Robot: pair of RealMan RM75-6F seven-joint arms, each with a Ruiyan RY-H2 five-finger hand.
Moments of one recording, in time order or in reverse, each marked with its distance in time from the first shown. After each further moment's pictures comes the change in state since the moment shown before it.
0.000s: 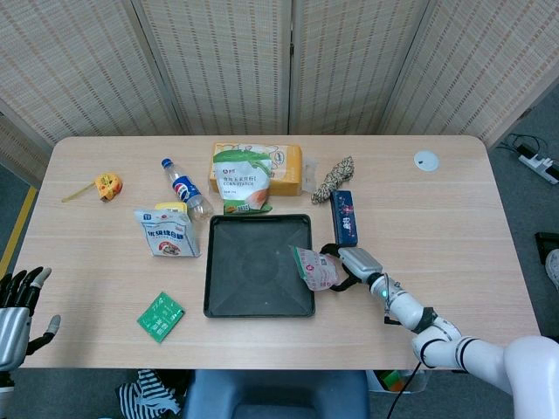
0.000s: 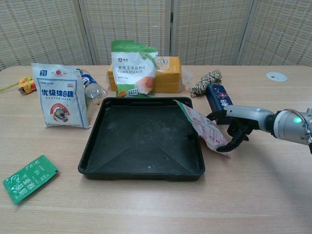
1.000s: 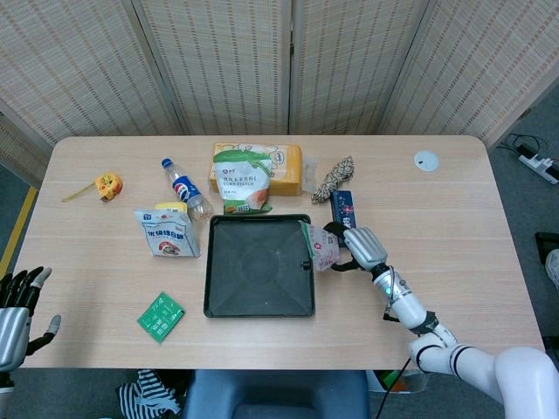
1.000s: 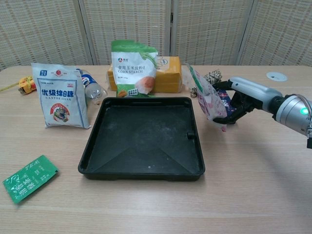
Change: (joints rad) left arm -0.001 0.004 0.001 -0.004 0.009 0.000 -0.010; right arm -0.056 -0.084 0.040 0.106 -0.050 0.347 -0.091
